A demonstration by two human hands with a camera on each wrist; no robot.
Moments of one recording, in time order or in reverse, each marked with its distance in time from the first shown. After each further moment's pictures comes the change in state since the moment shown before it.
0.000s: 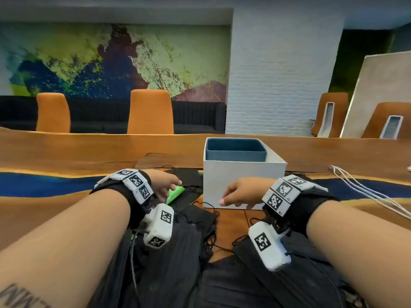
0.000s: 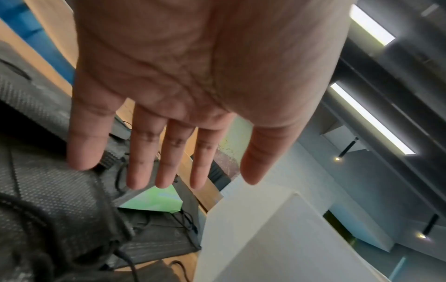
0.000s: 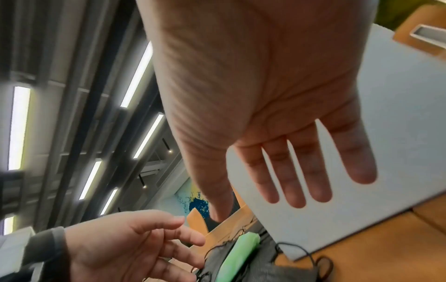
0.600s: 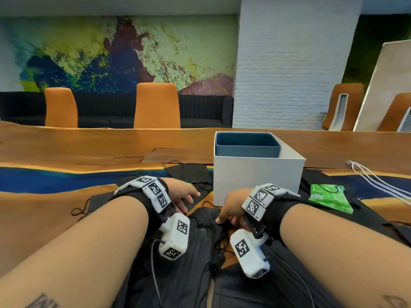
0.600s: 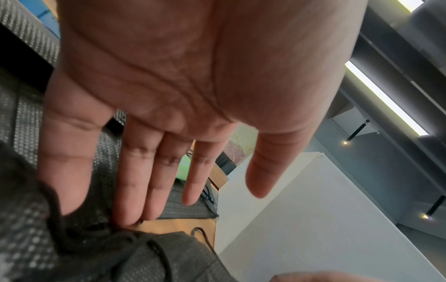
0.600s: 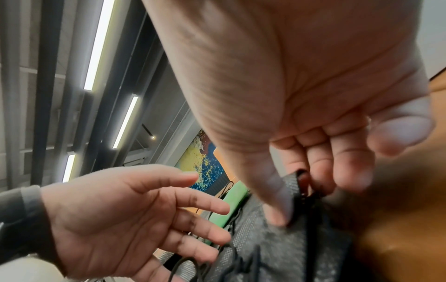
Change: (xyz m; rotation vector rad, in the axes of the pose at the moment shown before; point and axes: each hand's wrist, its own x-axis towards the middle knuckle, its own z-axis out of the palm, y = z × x) left_hand 0.033 -0.009 0.024 -0.029 -0.108 -0.075; right_hand 0.046 -0.023 0.039 0.015 -0.145 0.164
